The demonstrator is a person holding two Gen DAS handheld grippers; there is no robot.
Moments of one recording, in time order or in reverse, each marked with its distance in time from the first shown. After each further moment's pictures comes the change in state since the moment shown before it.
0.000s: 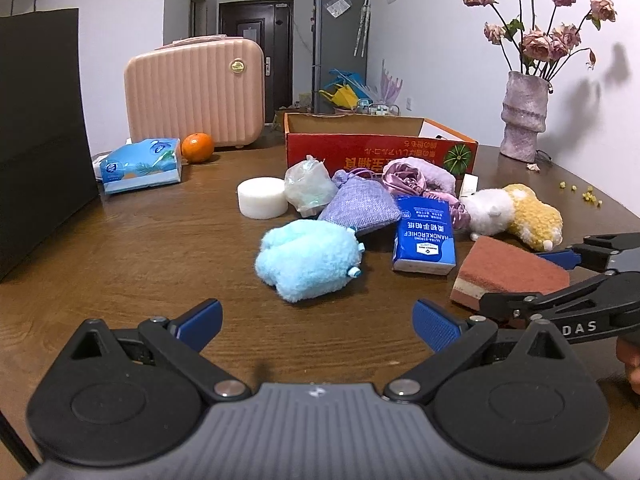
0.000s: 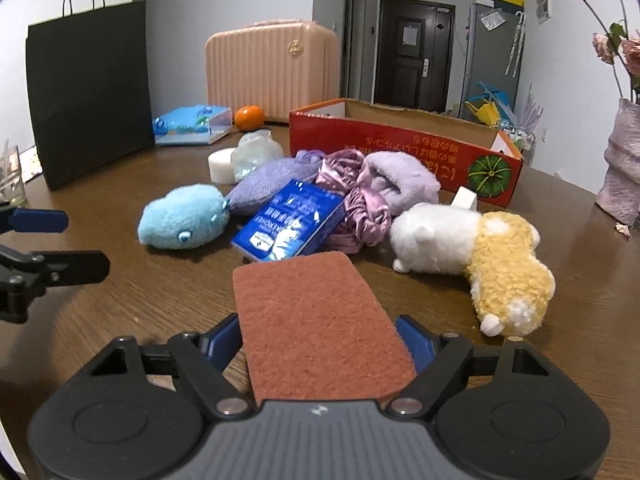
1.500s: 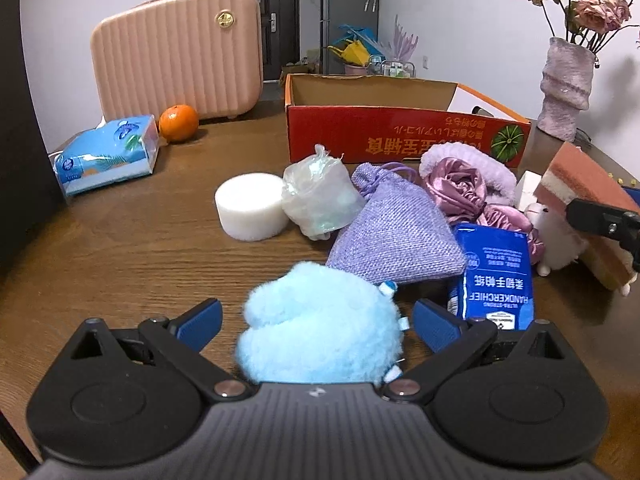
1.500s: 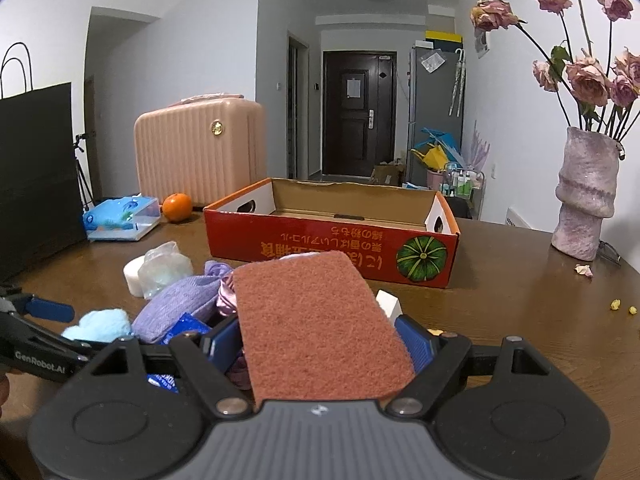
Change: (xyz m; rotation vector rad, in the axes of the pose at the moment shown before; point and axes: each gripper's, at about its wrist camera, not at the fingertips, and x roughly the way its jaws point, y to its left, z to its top) left arm 0.113 0.003 0.057 0.001 0.149 0.033; right arm 0.020 -0.058 0.058 0.100 -0.193 -0.128
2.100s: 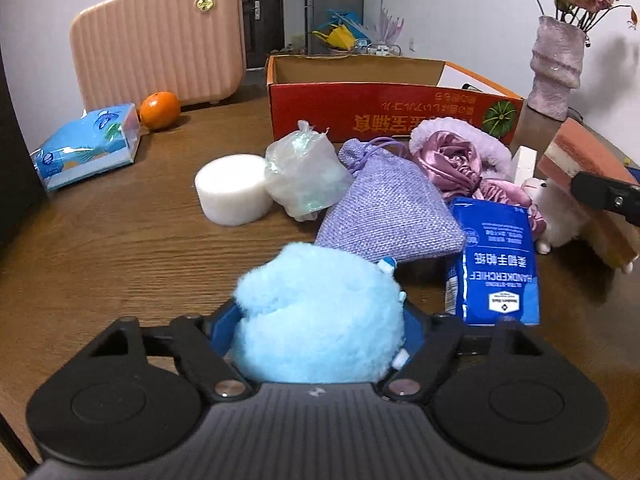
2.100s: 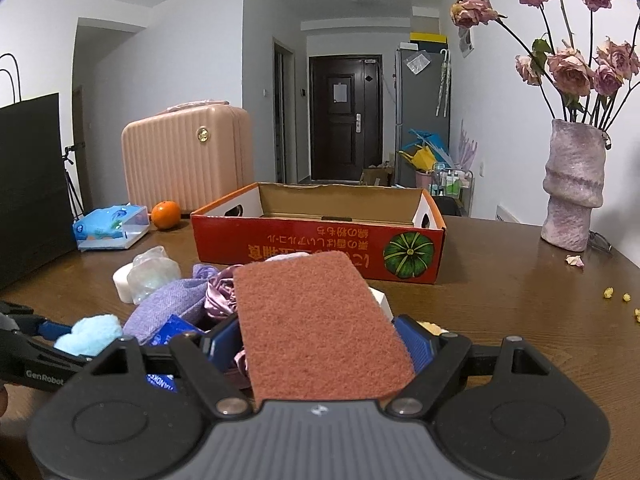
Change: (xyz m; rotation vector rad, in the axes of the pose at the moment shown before) left arm 0.014 -0.003 -0.004 0.037 0.044 -0.031; right arm -0.001 -0.005 -0.007 0.035 -0.019 -0.026
